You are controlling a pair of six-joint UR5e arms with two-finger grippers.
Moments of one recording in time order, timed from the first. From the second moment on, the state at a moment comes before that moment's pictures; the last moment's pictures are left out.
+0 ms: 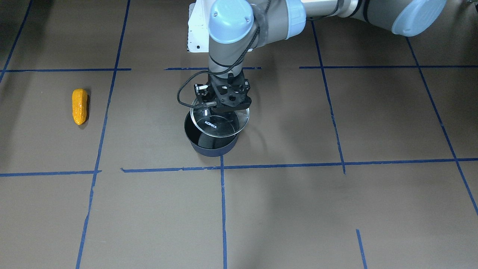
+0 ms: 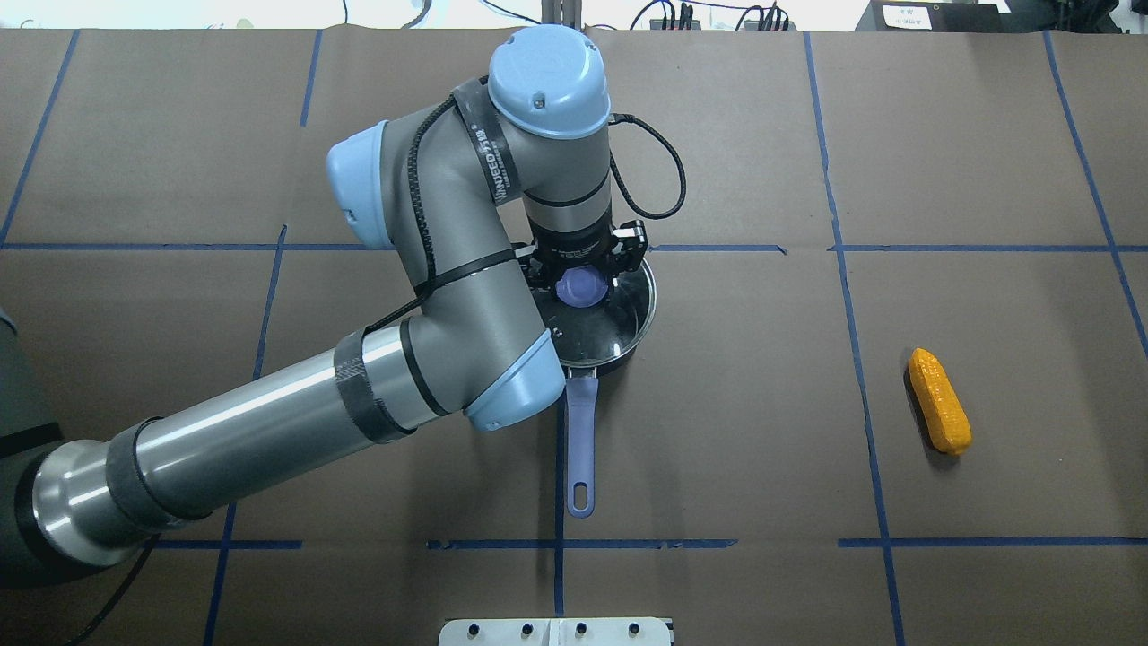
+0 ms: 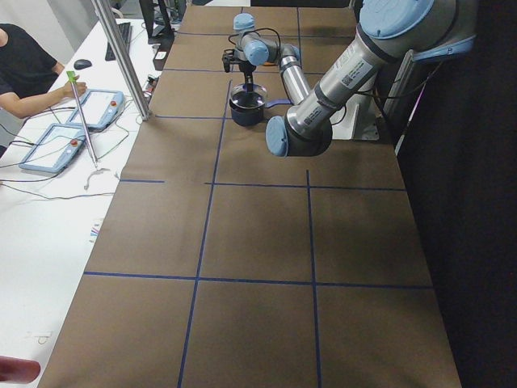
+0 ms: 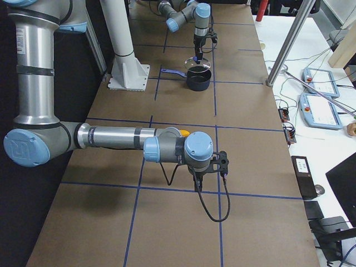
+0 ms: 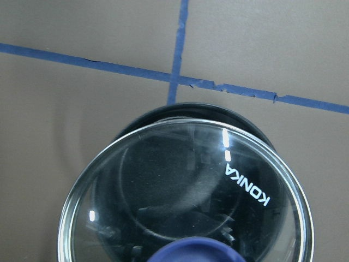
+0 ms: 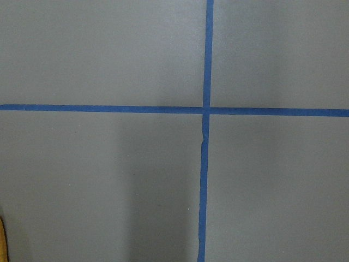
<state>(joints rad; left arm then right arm) -0.63 -2.50 -1.57 -1.44 -2.04 -1.32 1.63 -1.64 1.66 -1.55 2.48 -0.04</state>
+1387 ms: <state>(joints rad) -0.70 -2.09 -1.69 -1.61 -2.05 -1.17 1.56 -1.63 1.74 -1.48 2.47 0.18</state>
